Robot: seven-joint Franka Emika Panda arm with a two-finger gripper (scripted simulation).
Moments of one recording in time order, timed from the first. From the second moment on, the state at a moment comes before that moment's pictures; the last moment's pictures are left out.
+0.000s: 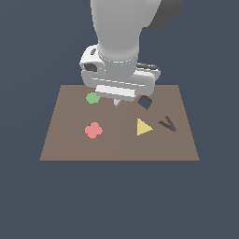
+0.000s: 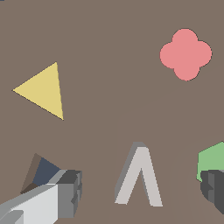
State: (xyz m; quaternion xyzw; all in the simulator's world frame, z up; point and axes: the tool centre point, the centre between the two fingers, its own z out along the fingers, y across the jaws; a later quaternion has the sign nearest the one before) arm -0.049 -0.003 0.082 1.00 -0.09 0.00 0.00
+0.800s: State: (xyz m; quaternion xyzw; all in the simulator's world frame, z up) arm -0.067 -0.008 0.050 0.99 -0.13 0.00 0.00
